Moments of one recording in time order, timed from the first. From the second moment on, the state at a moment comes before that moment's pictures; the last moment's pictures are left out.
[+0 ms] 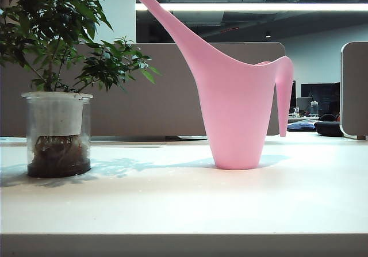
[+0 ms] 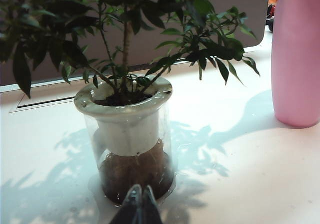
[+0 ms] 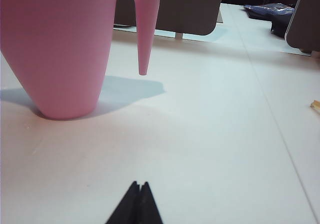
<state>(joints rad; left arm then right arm) -0.25 0.00 0.00 0.02 0.04 0.10 0.13 0.00 0.01 -0.10 0.05 -0.10</state>
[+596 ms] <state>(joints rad) -0.25 0.00 0.00 0.14 -0.09 0.10 0.13 0.00 0.01 -0.08 0.05 -0.10</state>
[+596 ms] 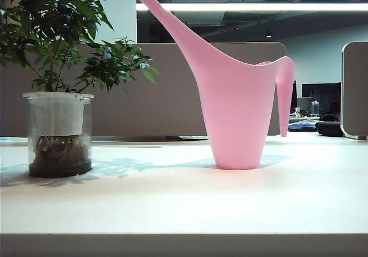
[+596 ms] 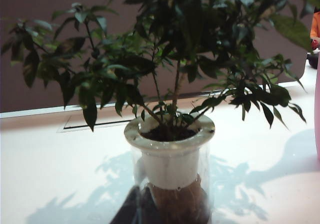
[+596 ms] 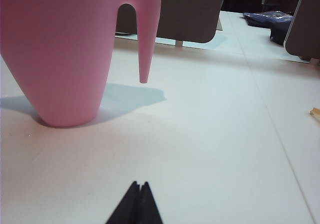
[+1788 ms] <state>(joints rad) -0.25 0.00 0.00 0.12 -0.09 0.10 0.12 0.00 0.01 -0.08 0.05 -0.10</state>
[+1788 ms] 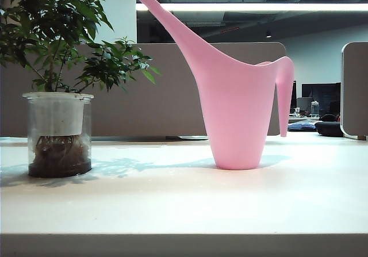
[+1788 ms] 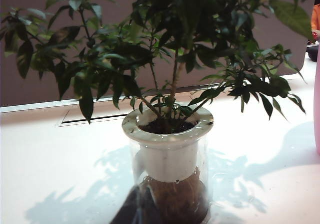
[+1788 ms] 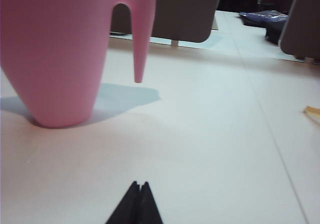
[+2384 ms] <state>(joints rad) -0.16 0.00 0.00 0.12 -0.09 0.10 0.06 0.00 0.01 -0.08 0.05 -0.10</state>
